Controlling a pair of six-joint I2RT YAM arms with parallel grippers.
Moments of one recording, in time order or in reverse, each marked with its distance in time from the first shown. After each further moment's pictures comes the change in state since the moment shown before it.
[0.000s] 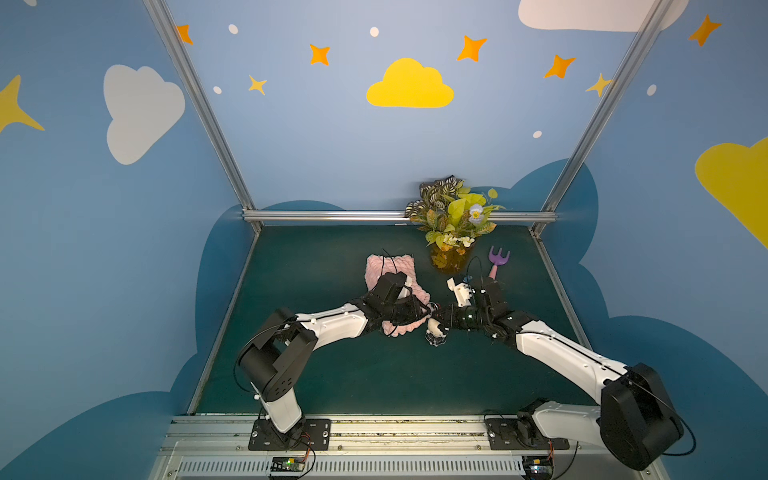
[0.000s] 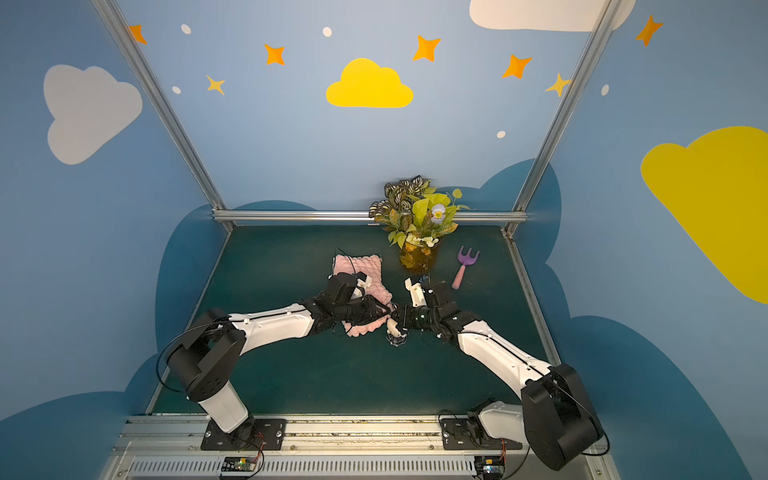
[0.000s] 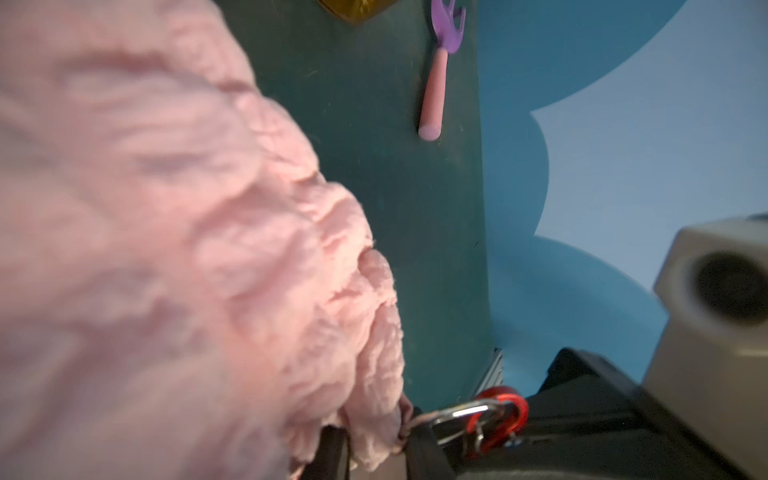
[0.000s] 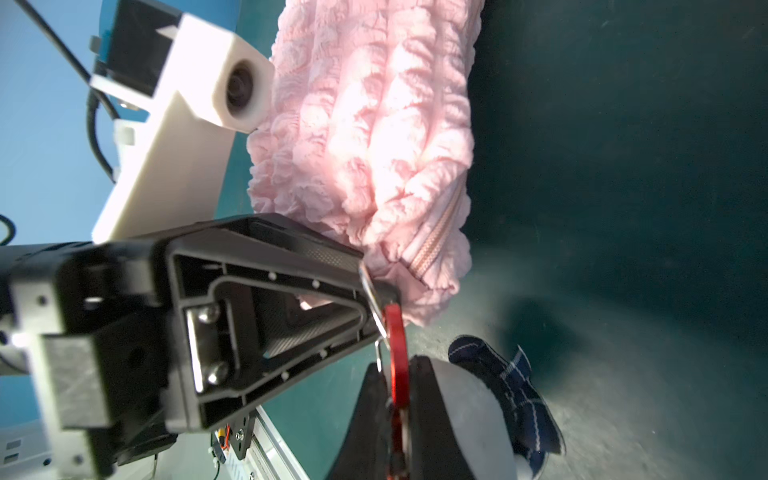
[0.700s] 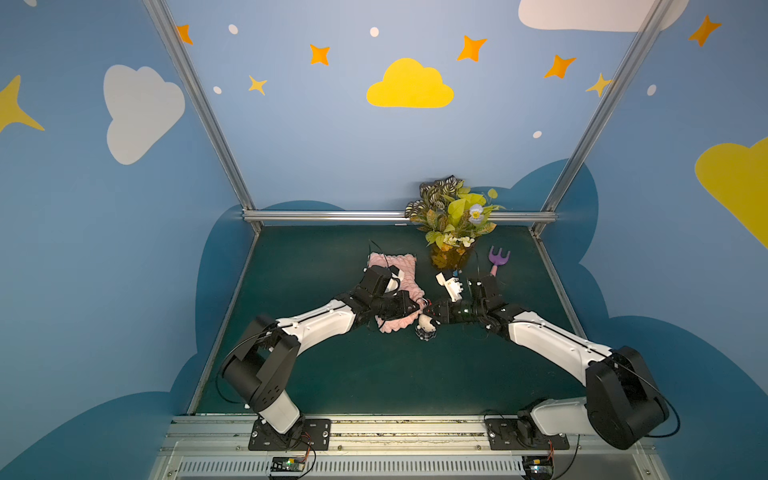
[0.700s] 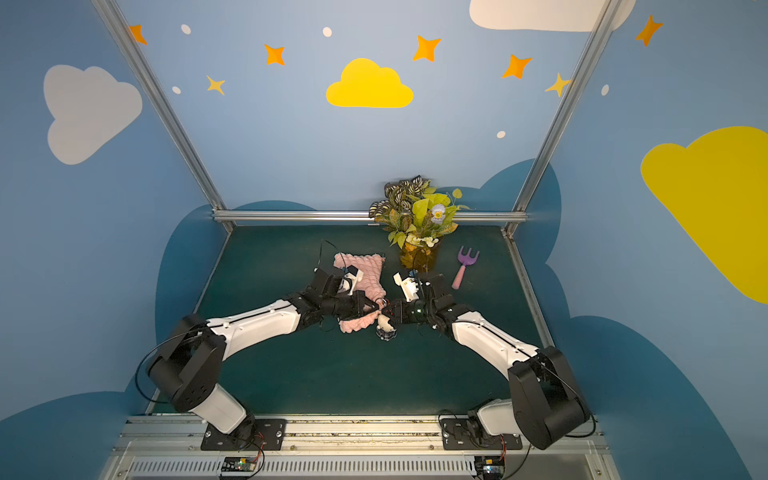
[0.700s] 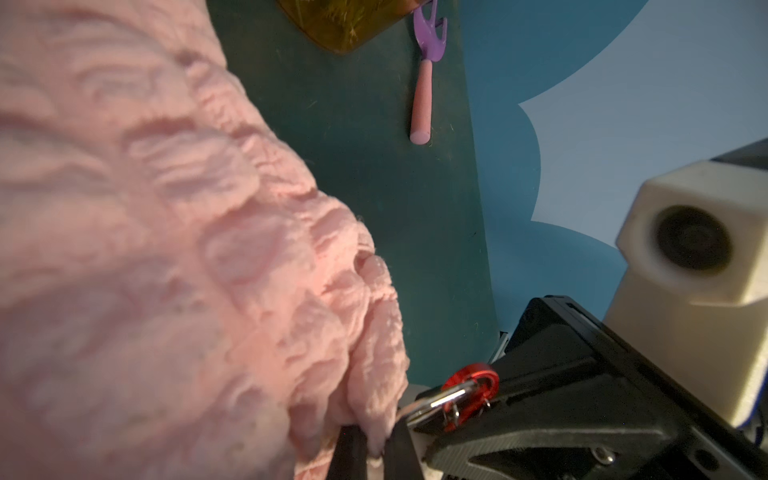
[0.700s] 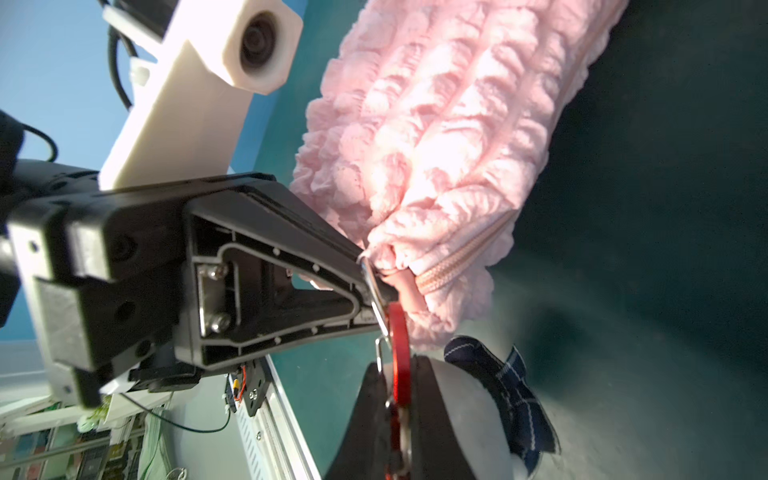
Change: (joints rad) left arm 0.091 -0.124 -0.014 -0.144 0.040 0.179; right arm -0.031 0.111 0.059 0.097 -0.214 -0.158
